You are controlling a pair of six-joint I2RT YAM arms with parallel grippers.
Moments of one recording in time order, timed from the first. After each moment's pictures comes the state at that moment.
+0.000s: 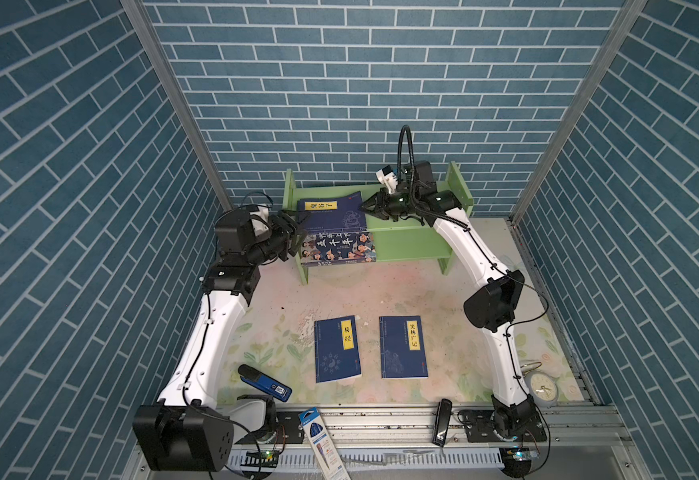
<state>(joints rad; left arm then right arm) -0.04 1.21 1.19 -0.20 0.63 -1.27 0.54 2.30 2.53 -0.74 -0.72 0.67</state>
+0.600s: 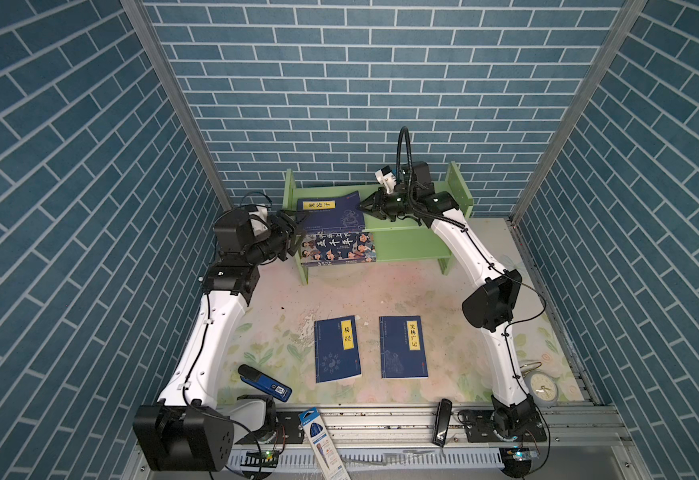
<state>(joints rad) -0.02 1.21 1.19 -0.20 0.62 -1.27 0.55 2.31 2.53 -0.71 -0.70 0.73</state>
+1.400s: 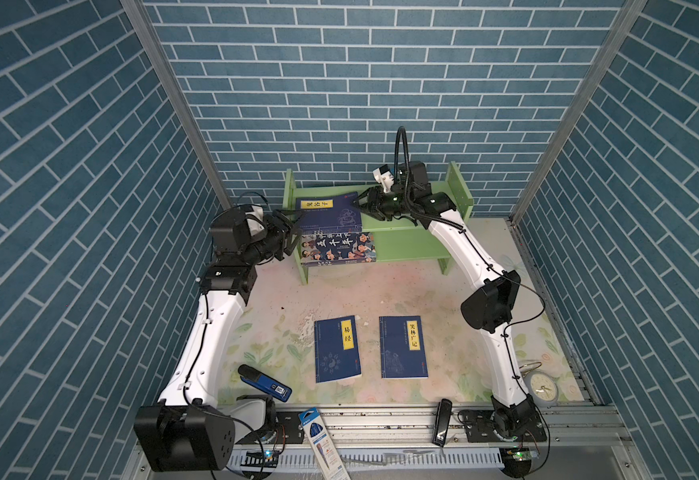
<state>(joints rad) 0.00 1.21 1.19 -0.21 0.62 -1.27 0.57 2.30 2.53 -0.66 -0.65 0.75</state>
